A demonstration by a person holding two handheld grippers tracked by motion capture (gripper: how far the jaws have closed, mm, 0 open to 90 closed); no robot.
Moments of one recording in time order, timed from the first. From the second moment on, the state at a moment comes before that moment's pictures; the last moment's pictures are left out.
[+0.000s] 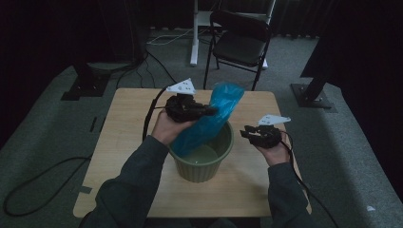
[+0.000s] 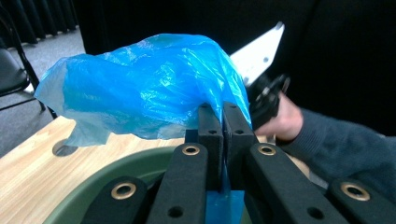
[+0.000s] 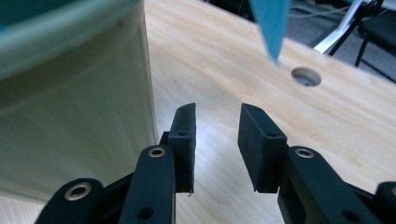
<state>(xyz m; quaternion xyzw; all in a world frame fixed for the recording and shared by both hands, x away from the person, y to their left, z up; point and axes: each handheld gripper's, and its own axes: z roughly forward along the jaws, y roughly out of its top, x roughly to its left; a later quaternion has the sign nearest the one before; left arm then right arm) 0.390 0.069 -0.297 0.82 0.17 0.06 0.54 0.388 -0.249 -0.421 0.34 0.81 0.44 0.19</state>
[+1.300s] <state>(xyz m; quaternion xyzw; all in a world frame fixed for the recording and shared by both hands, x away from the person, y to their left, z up) 0.393 0.071 -0.320 0.83 0.17 0.04 0.52 0.390 -0.216 -0.361 0.27 0.80 0.48 0.23</state>
